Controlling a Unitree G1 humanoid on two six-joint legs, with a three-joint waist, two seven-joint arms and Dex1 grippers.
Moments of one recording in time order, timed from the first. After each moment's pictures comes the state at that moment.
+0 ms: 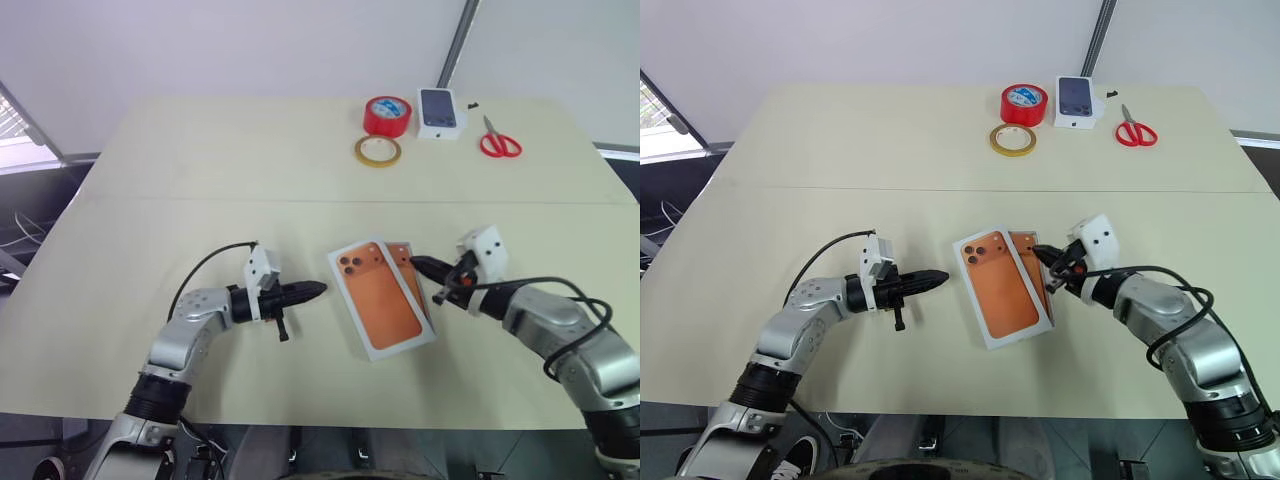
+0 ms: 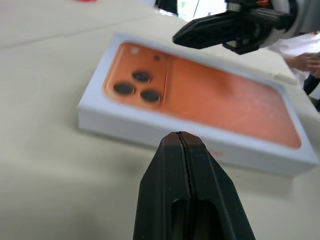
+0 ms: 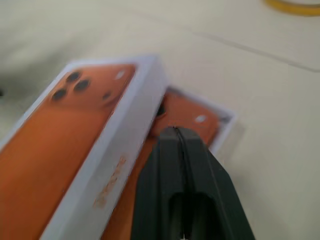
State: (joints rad) left arm -0.26 0.37 -0.15 0.02 -0.39 0.28 -1.03; right arm -0.08 -0.77 0.01 -0.33 0.62 0.51 0.50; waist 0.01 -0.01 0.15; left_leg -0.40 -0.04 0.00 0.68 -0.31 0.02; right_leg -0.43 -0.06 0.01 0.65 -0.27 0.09
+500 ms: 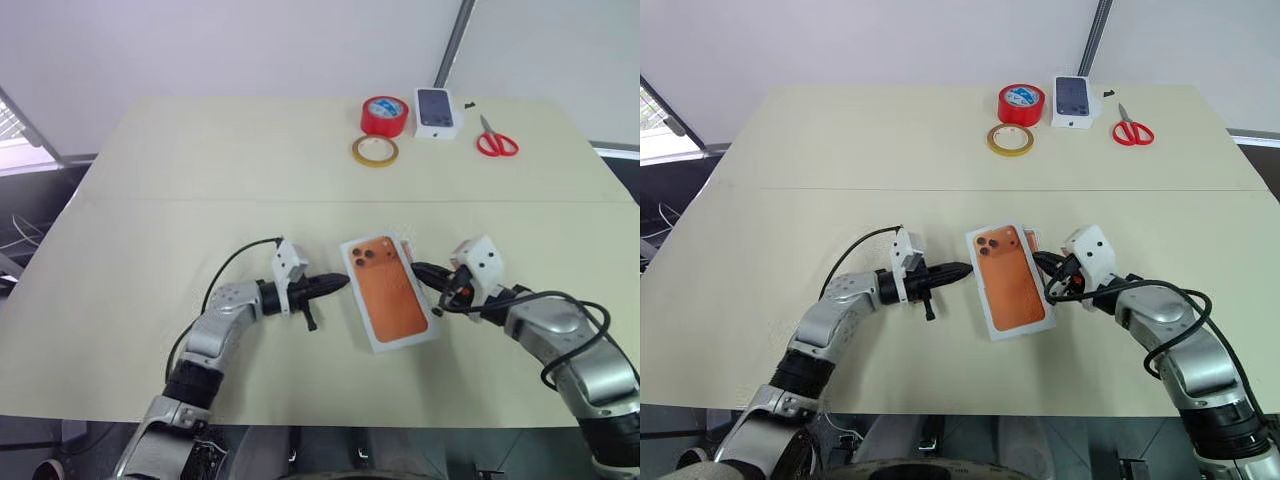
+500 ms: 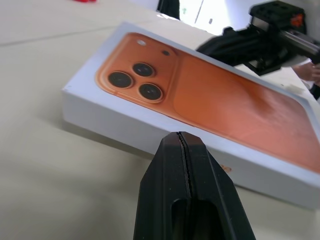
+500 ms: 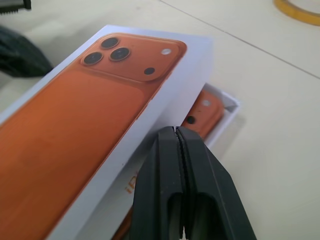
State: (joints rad) left arm -0.37 0.21 -0.19 0.17 -0.34 0.23 -0.96; right arm -0.05 -0.74 -0.02 -0.33 0.45 0.45 0.57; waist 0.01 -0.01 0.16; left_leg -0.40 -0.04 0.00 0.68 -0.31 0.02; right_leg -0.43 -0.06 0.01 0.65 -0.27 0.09
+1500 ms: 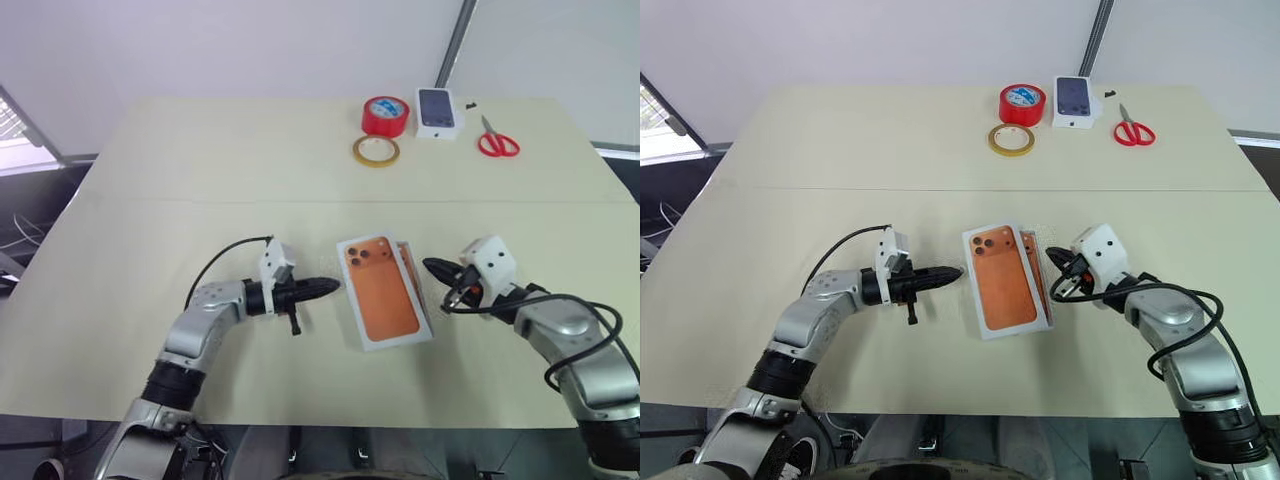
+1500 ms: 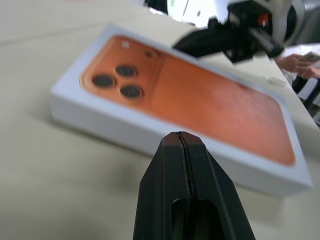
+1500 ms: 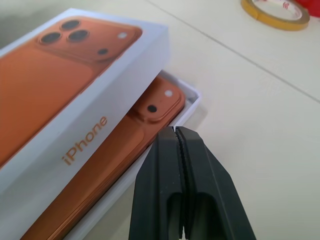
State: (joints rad) left arm -0.31 0.34 -0.18 0.04 -0.39 0.34 -1.06; right arm -0.03 -0.71 -0.10 -0.33 0.33 0.44 0.63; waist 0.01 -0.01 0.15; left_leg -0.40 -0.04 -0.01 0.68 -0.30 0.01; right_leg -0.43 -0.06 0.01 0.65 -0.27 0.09
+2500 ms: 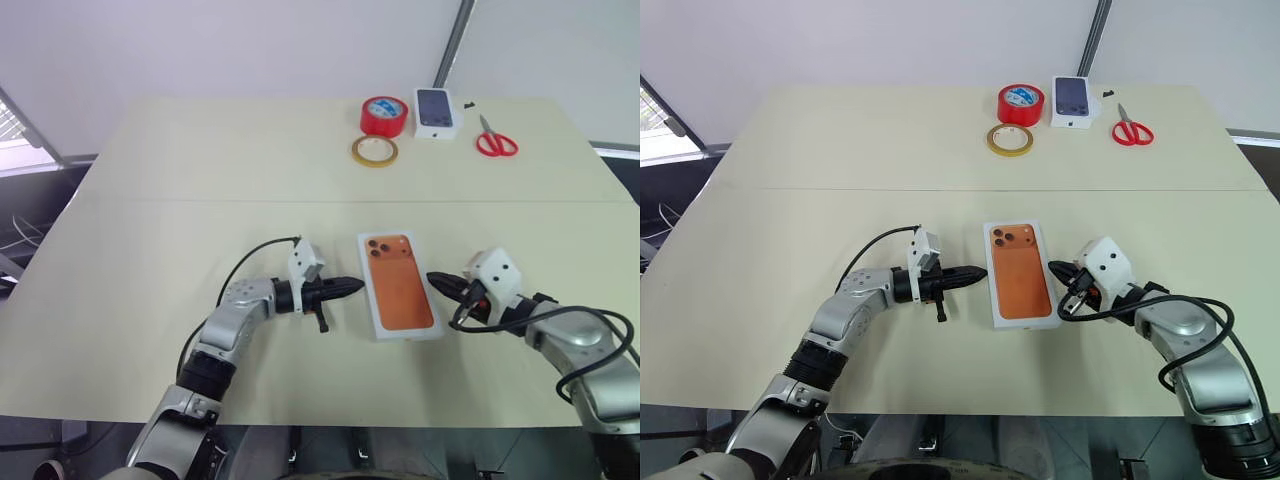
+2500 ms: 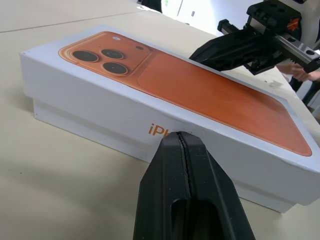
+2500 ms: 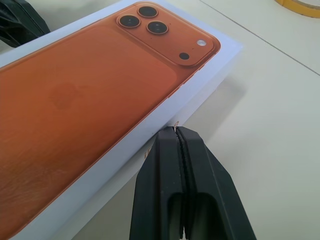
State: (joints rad) left arm -0.40 0.18 -0.23 0.20 -0.31 0.27 -1.00; right arm 0.03 -0.72 -0.12 -0.36 0.29 0.43 0.71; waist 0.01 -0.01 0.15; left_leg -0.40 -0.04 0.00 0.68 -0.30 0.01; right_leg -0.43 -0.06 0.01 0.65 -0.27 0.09
